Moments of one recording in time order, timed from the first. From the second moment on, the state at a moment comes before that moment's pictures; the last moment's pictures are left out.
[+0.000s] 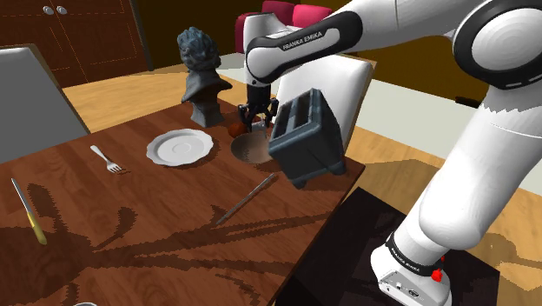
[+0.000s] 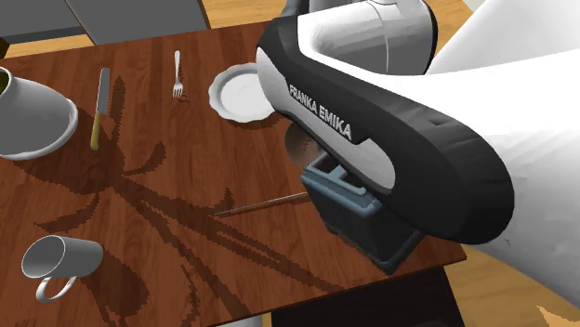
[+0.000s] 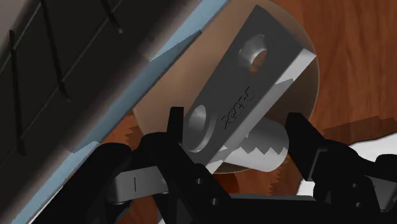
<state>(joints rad) 0.02 0.06 0.13 -1.97 -0.05 2.03 0.45</state>
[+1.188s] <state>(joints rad) 0.02 0.14 0.12 -2.07 -0.07 2.21 0.45</state>
